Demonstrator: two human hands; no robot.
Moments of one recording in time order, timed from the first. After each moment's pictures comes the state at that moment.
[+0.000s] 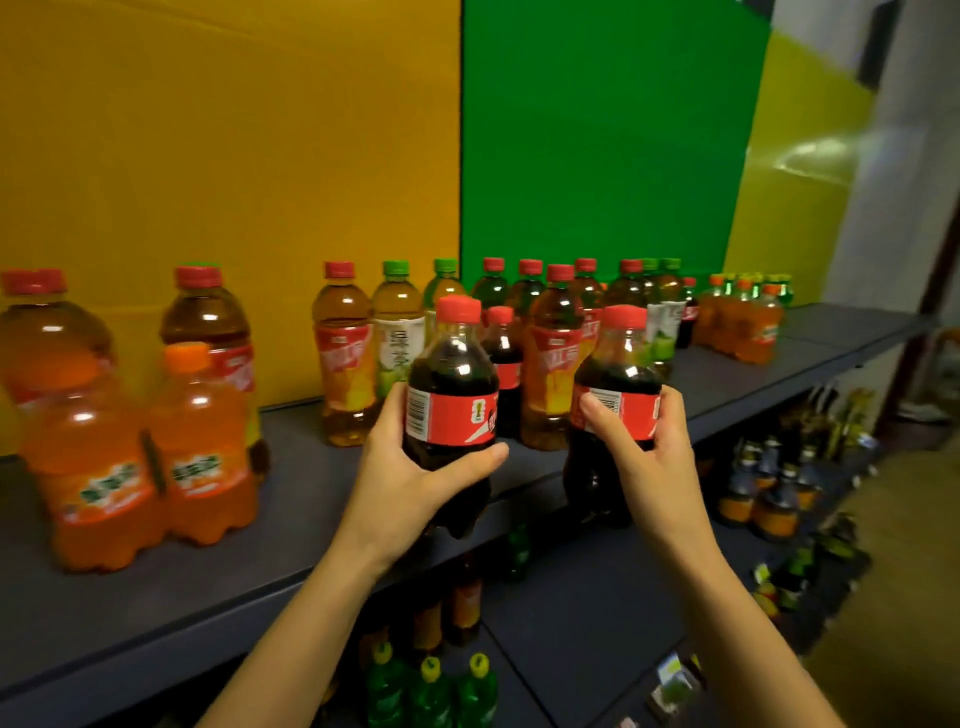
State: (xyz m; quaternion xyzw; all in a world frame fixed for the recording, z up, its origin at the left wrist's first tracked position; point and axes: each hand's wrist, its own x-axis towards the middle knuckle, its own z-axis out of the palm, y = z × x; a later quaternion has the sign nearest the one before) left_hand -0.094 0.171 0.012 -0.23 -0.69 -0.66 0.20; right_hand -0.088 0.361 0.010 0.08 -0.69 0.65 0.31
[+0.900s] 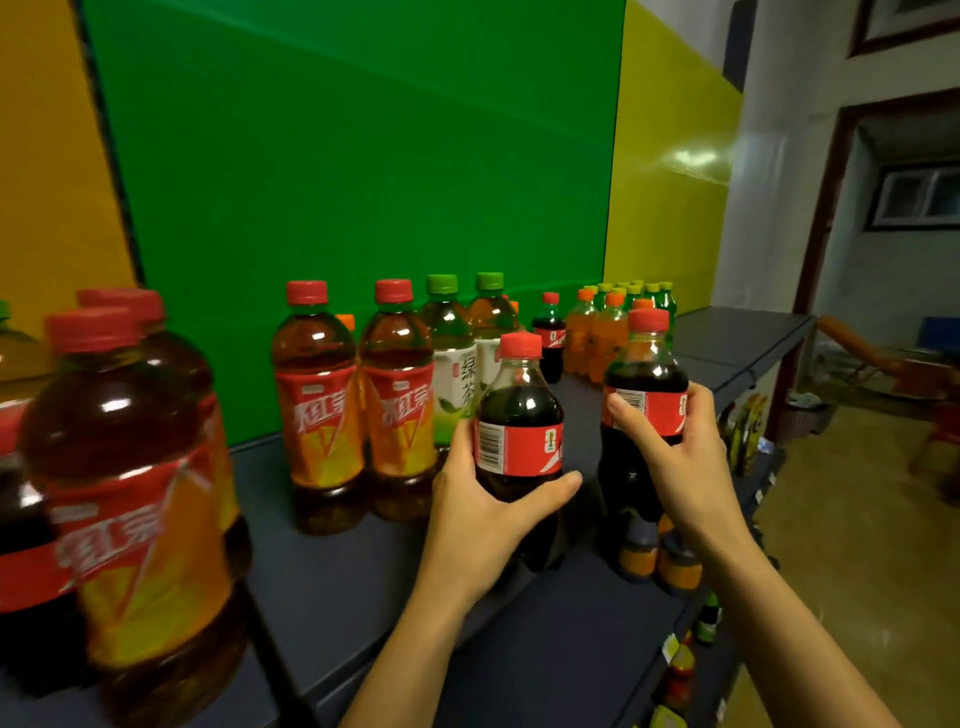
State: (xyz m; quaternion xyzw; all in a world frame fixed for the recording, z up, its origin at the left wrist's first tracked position) left_hand -0.303 0.500 -0.006 -0.26 -0.67 -0.68 0.10; right_hand -0.286 0.668 0.008 -0.02 -0.72 0.57 0.39
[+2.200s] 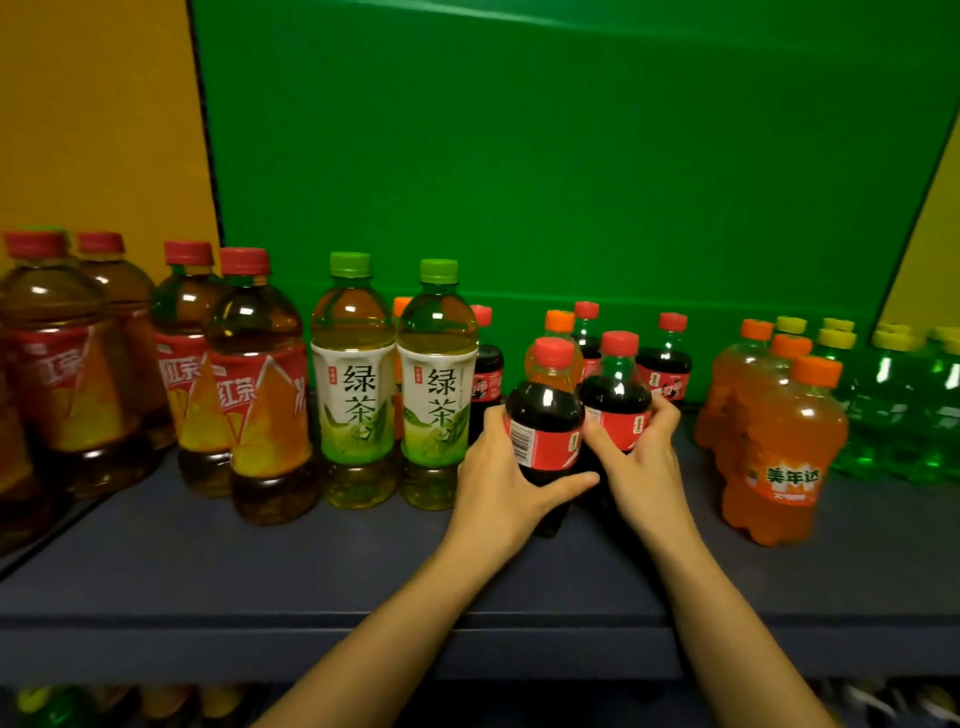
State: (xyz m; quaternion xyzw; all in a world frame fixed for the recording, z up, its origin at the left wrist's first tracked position) left_hand -0.463 0.678 -0.016 0.00 -0.80 -0.49 0.34; right_hand -0.533 0.795 -0.010 0.23 -0.73 0.63 0.14
